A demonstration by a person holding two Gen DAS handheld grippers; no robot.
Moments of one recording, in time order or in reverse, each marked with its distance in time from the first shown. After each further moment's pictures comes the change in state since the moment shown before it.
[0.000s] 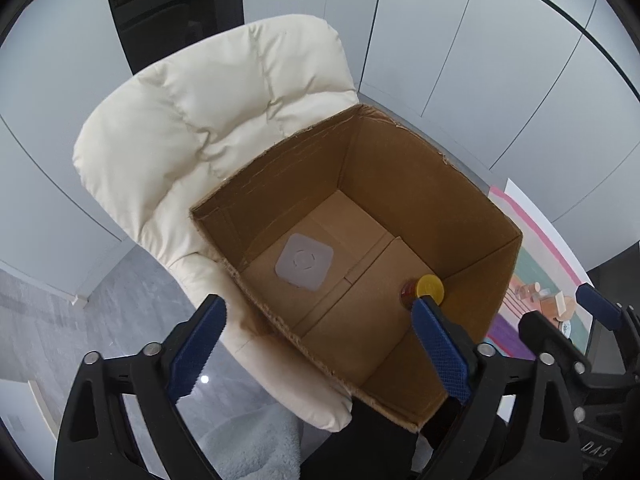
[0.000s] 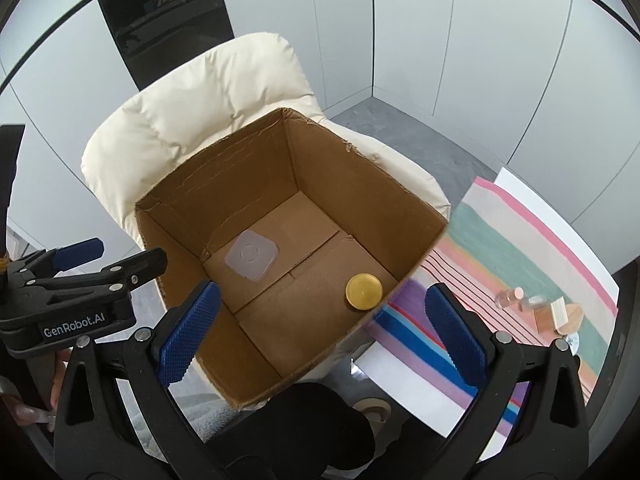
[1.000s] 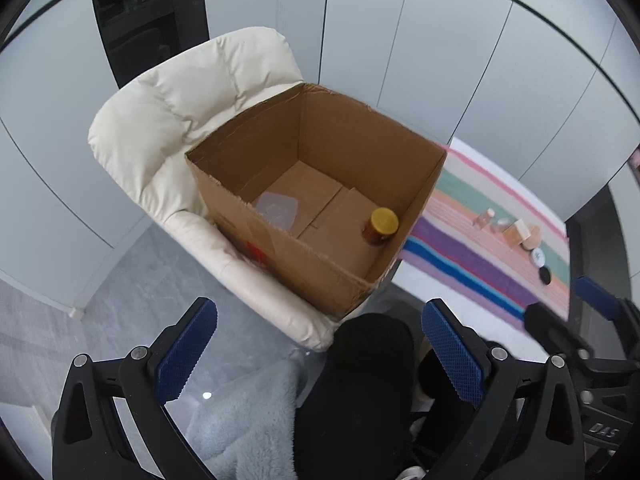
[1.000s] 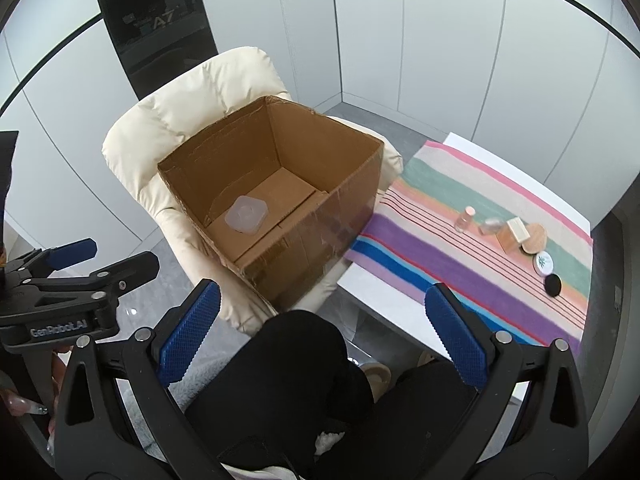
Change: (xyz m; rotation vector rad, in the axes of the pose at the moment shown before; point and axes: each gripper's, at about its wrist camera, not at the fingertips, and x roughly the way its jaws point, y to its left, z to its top) left arm -0.079 -0.025 -0.119 0.143 -0.039 -0.061; right arm -0.109 -0.010 -0.132 0.097 -0.071 -0.060
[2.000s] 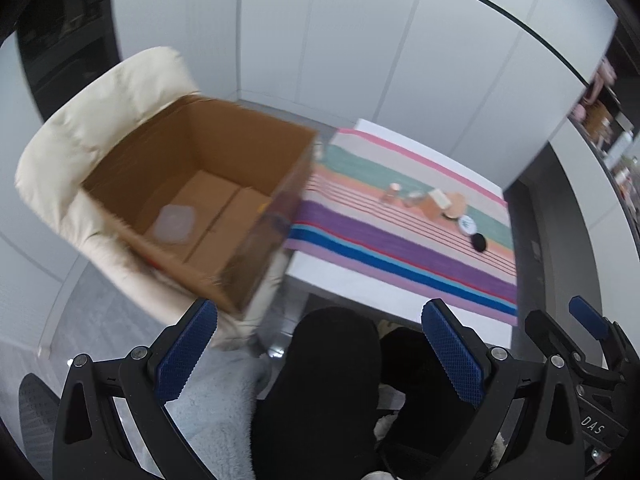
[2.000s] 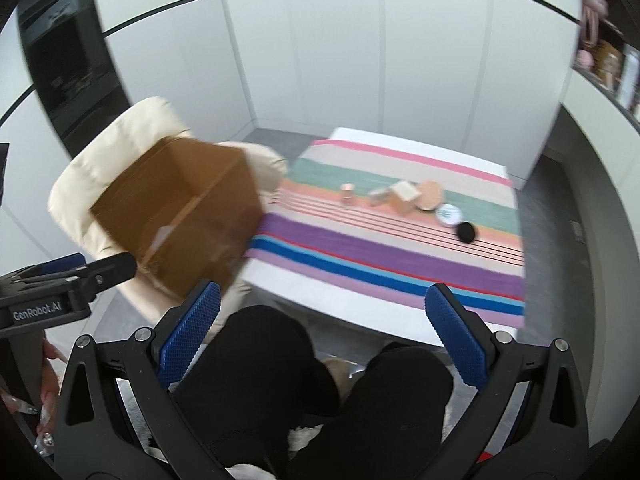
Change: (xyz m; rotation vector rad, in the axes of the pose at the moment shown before) left arm -0.010 -0.131 -0.019 0.163 -0.008 -0.196; right arm -0.073 -0.120 -0.070 0.249 -0.096 -0.209
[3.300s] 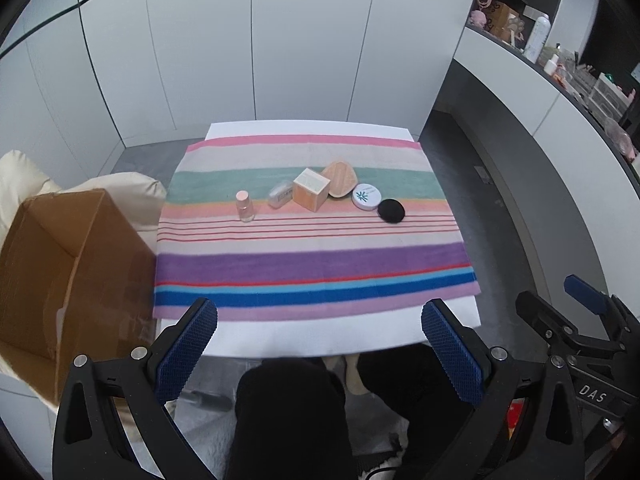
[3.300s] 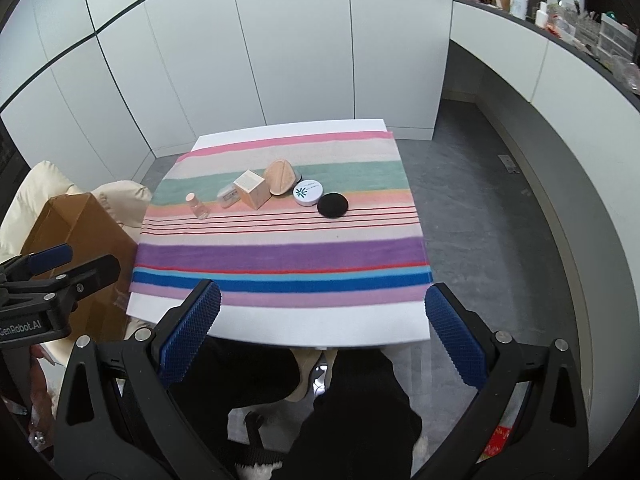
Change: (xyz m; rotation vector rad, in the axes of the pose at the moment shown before) left arm 0.109 -0.187 0.024 0.375 0.035 -0.165; right arm 0.036 -0.177 -0.022 0.278 0.018 -0.212
